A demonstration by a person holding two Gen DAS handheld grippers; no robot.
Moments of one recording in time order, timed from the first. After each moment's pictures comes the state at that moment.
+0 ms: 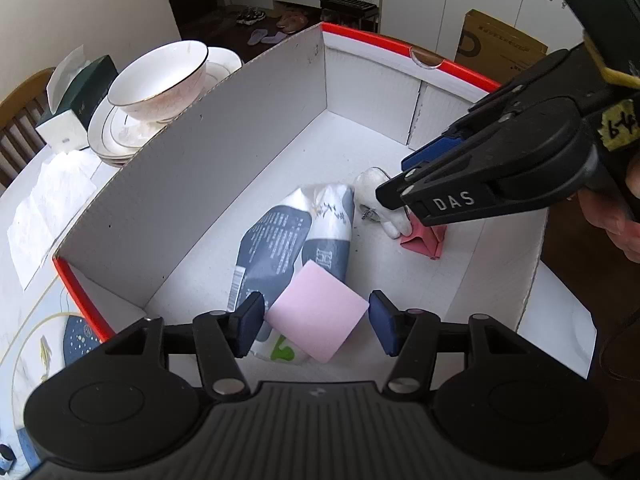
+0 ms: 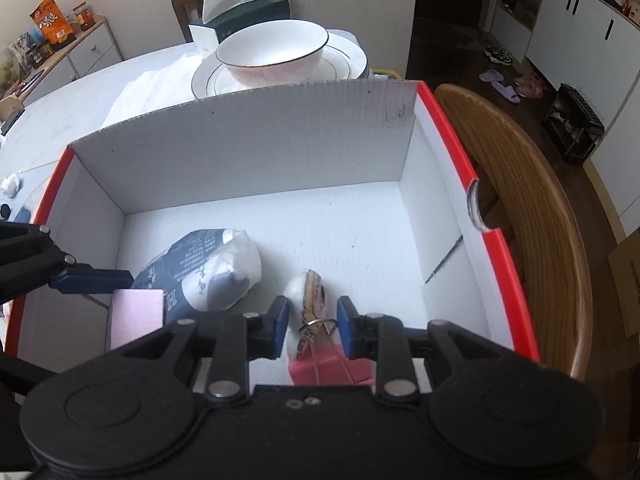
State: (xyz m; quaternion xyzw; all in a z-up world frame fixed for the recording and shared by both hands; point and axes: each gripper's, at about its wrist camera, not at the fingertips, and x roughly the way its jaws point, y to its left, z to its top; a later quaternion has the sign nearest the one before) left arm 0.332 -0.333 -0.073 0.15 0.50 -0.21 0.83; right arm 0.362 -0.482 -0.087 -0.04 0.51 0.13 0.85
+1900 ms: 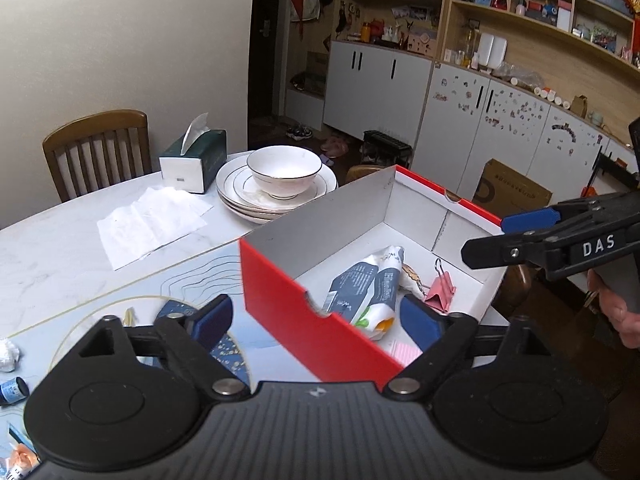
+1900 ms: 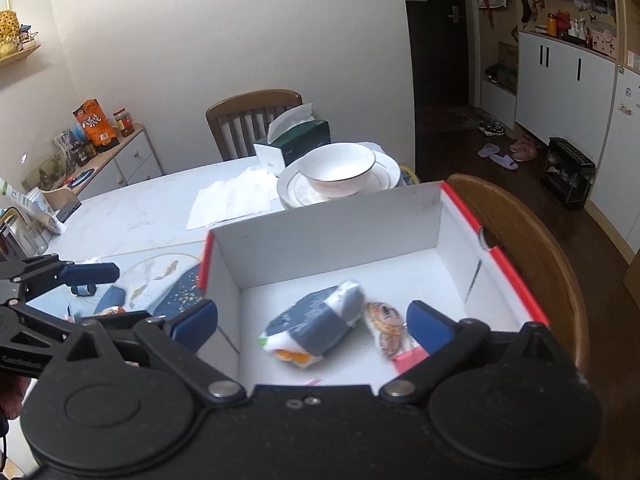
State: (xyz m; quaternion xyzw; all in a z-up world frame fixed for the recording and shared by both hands) left arm 0.231 -0.193 -0.001 0.01 0.33 -0.18 0.93; right arm 0.252 -0.441 -0.007 0.04 0.37 0.14 0.92
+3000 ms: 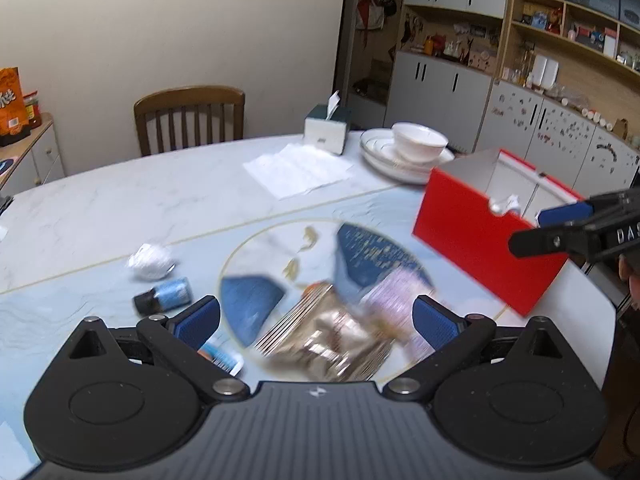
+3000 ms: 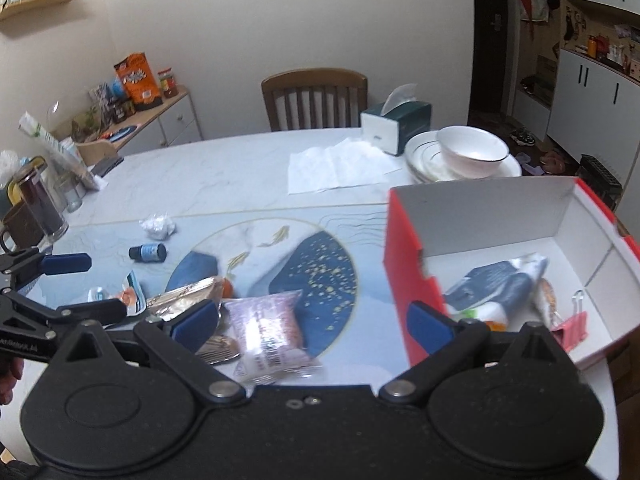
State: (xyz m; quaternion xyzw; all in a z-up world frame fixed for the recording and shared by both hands) left arm 0.157 0.009 -0.042 -0.01 0.33 -0.11 0.94; right arm 0.220 -0.257 -0.034 -0.01 0.37 0.16 0.91
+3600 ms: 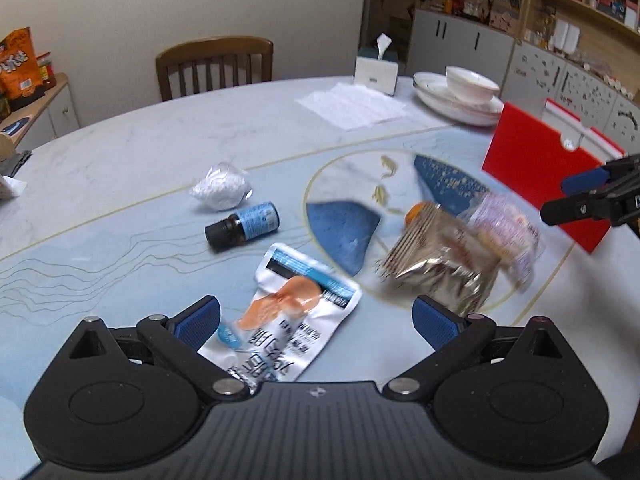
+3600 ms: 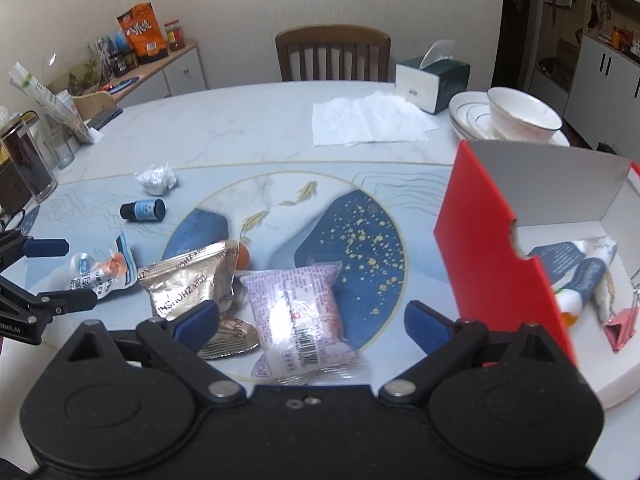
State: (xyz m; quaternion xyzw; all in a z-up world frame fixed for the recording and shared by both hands) left arm 0.172 0.086 -0.098 0.01 0.39 -0.10 0.92; right arm 0.247 -0.209 -0.083 -0.03 0.42 0.17 0.89
